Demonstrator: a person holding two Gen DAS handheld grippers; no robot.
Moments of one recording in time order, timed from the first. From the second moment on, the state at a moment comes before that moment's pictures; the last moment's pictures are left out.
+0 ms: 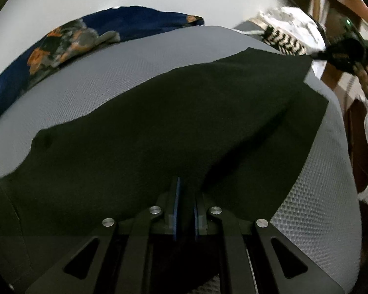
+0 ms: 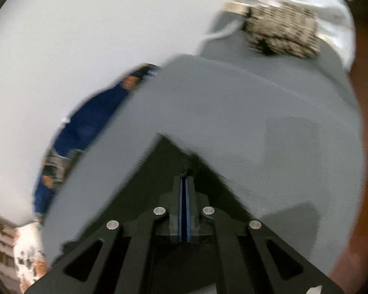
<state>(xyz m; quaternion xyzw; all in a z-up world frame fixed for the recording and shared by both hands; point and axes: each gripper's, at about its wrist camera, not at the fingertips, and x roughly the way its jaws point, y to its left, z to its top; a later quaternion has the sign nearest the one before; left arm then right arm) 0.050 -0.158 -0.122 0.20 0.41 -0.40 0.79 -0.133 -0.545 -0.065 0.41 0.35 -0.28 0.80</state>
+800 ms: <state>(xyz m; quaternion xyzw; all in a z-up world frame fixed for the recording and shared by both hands) 0.014 -0.154 -0.122 0.26 0.38 -0.46 0.75 -0.177 -0.530 -0.115 0.40 0.40 -0.34 0.75</state>
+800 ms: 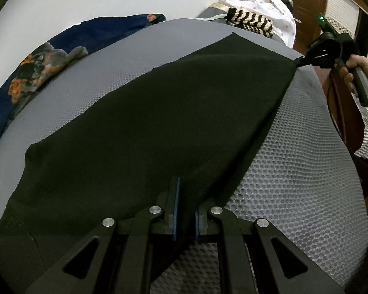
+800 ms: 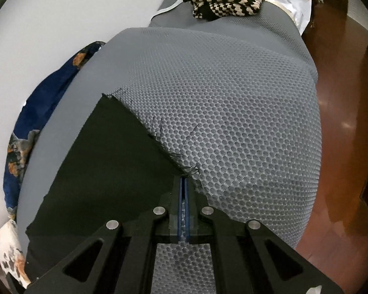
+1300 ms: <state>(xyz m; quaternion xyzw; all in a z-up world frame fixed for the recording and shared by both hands) 0.029 -0.115 -0.081 0.18 0.36 -0.46 0.79 -0.166 -0.520 -0.060 0.36 0.39 -0.34 0.78</state>
